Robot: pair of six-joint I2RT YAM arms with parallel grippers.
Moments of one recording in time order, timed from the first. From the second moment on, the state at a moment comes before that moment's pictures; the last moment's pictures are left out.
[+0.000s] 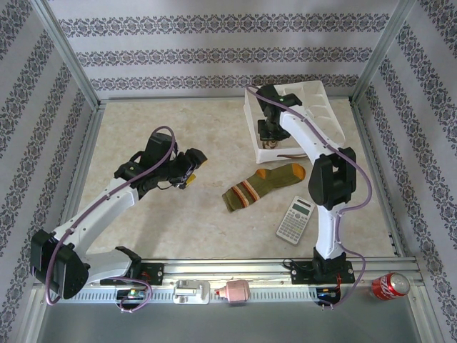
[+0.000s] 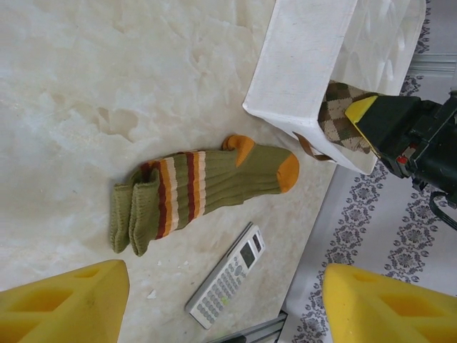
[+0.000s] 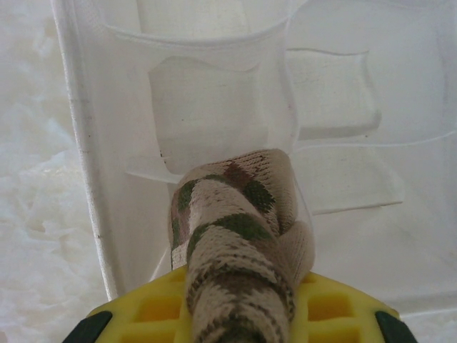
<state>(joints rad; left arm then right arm) -0.46 1.21 0.99 -0.53 0.31 -1.24 0.35 2.07 1.93 -1.15 0.15 0.37</state>
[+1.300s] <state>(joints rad) -0.46 1.20 0.96 -0.53 0.31 -1.26 0.33 2.12 2.04 -1.26 0.11 0.42</state>
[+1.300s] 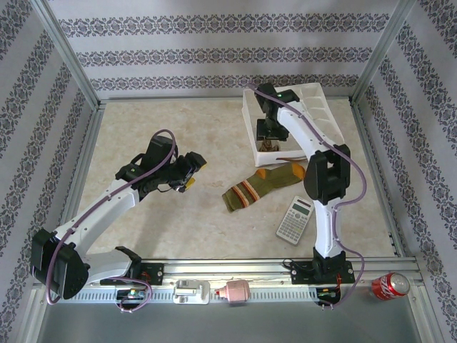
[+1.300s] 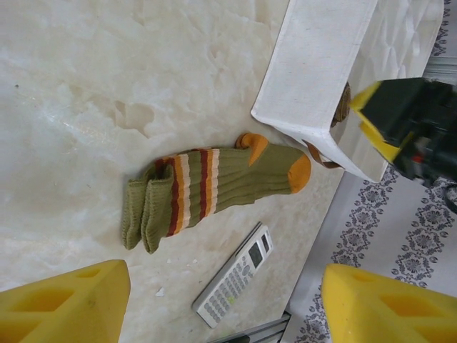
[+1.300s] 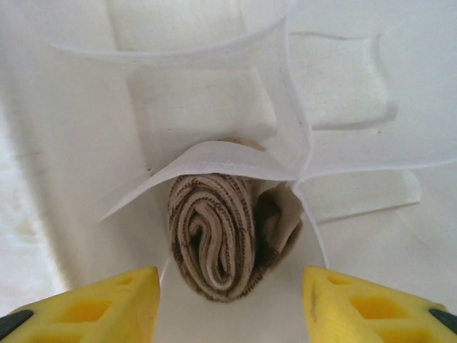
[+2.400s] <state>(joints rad) -0.73 2.05 1.41 -0.60 0.31 -0.88 0.27 1.46 0.84 -0.35 -0.21 0.76</state>
